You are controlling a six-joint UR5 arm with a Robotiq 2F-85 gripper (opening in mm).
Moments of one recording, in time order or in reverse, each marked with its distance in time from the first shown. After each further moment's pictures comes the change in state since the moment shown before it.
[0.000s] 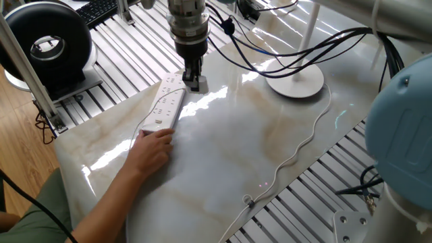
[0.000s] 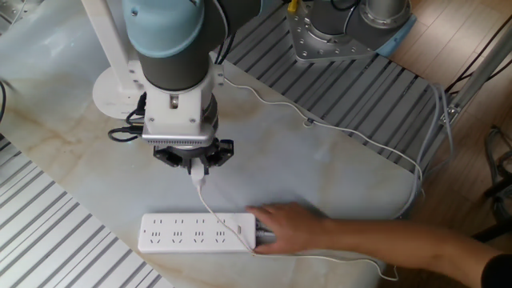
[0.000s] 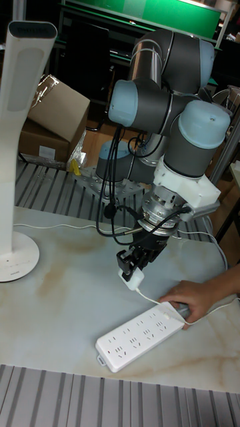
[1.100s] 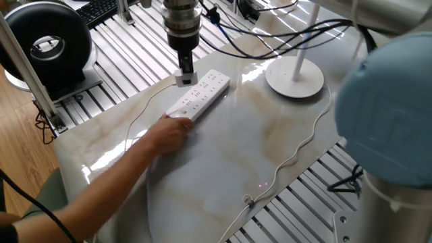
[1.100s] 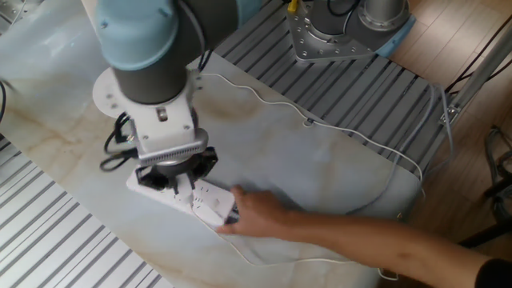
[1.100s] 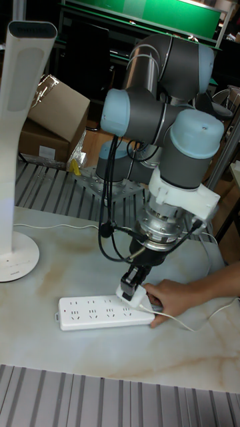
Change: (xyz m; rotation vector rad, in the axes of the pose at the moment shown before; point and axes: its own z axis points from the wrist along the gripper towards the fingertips) arm -0.039 -0.033 0.011 -0.004 -0.067 -0.463
